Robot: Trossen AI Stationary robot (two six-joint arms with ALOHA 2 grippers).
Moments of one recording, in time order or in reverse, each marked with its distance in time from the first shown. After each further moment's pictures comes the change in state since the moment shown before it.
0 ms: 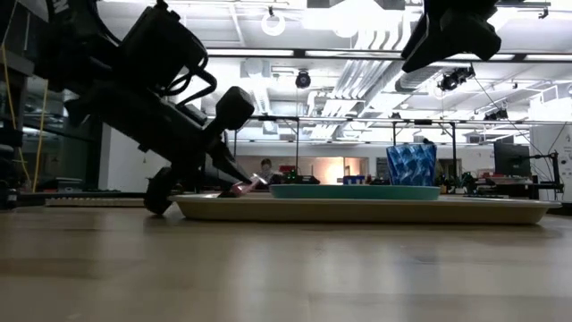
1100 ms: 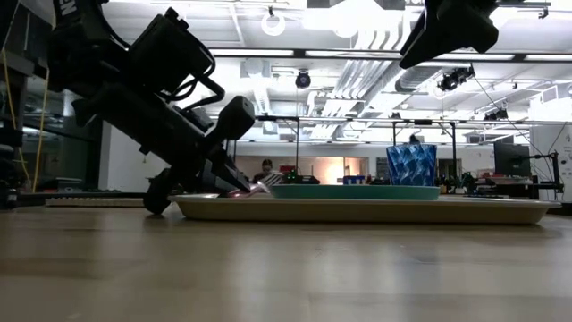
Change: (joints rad) left arm 0.065 0.008 -0.001 -0.081 0.088 0.083; right arm 0.018 0.000 0.000 0.045 0.005 0.054
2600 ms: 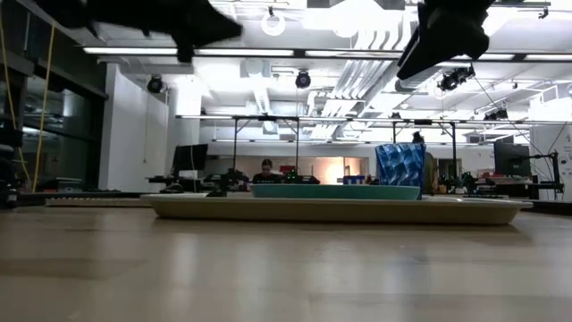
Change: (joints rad) left arm 0.247 -0.795 -0.006 -0.049 0.449 1.195; right arm -0.054 0.000 0.000 0.021 -0.073 -0.018
